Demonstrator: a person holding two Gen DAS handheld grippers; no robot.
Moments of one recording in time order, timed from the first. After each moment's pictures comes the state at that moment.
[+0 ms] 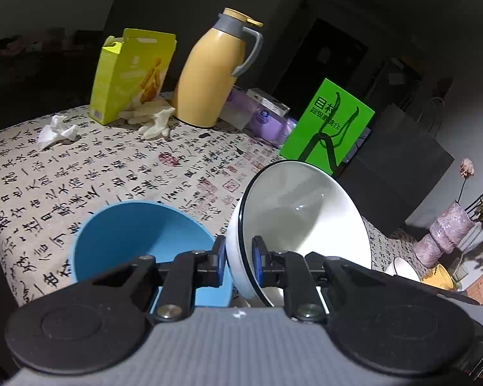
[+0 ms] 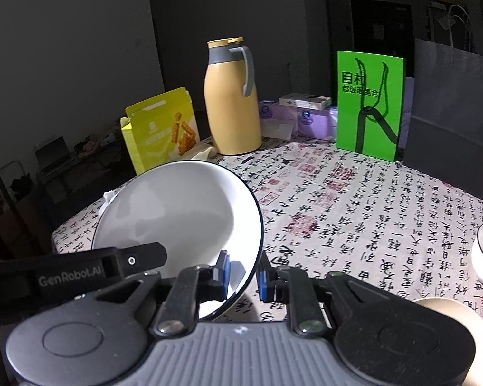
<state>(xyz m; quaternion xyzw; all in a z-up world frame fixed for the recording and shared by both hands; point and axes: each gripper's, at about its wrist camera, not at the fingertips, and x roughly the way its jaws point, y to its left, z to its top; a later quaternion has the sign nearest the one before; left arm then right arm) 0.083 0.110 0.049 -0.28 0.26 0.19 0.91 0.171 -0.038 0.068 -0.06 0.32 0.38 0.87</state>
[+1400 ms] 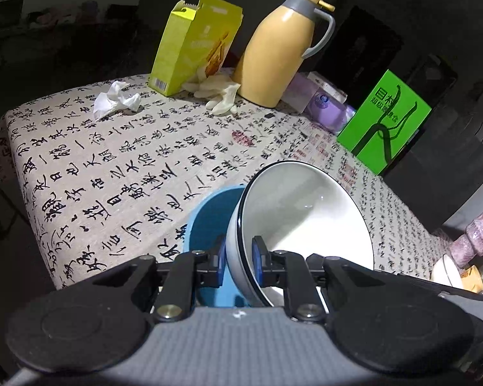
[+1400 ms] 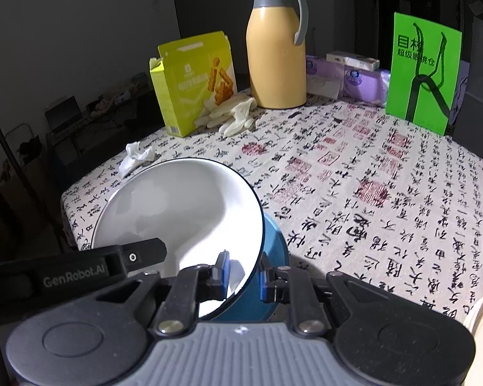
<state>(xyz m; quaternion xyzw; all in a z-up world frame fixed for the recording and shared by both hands) 0.058 0.186 0.000 -0.30 0.30 0.23 0.87 0.151 0.050 0.025 -0.10 0.38 0.40 0.83</state>
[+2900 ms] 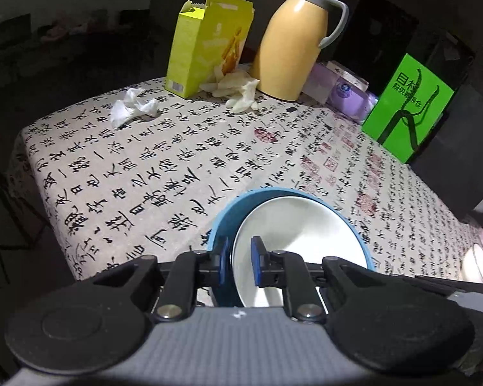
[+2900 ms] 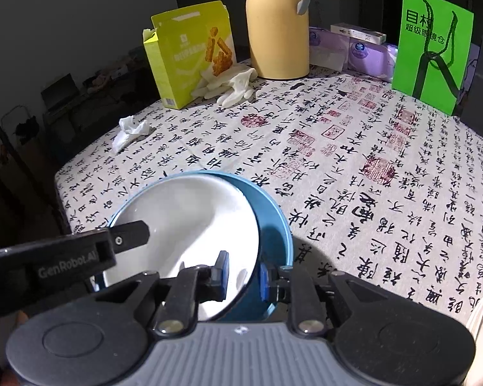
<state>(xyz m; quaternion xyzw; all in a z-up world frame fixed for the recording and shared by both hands) 0.068 0.189 0.003 -0.26 0.34 0.27 0.86 0.163 0.060 0.015 -0.13 0.43 0.39 0.81</state>
